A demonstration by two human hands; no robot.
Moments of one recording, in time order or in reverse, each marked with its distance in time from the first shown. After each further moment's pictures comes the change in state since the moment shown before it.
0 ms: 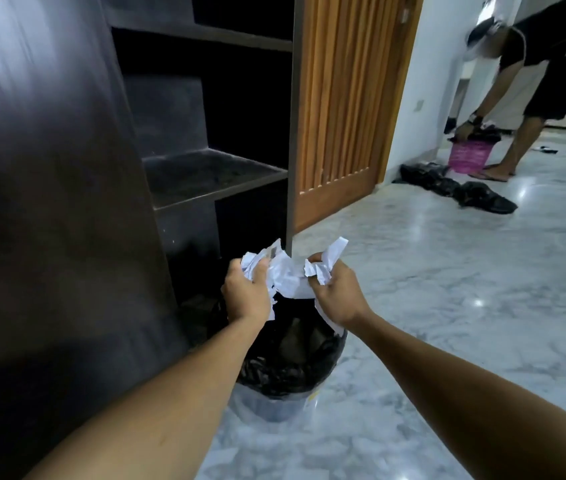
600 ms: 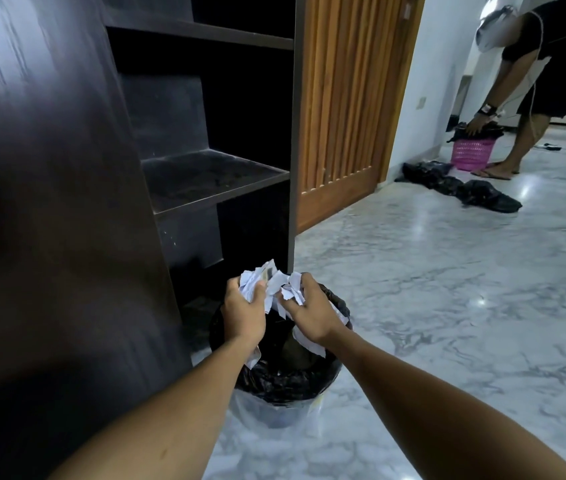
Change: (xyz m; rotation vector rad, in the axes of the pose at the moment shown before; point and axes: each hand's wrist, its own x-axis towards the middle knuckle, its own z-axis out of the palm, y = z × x) left_hand 0.004 -0.033 -0.006 0.040 -0.083 -0.049; right_hand 0.001 0.016 0.052 0.039 -0.148 0.066
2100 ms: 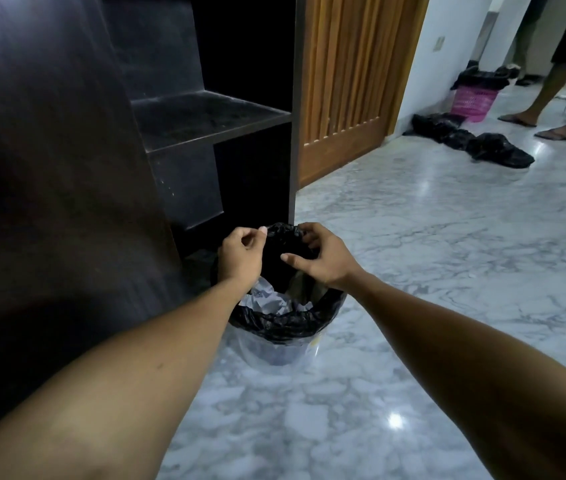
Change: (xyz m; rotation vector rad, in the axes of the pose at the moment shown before) left_hand 0.007 -0.008 -0.006 0.116 -0.081 0.067; right_hand -0.011 0.006 -0.028 -0.053 -0.041 0.054
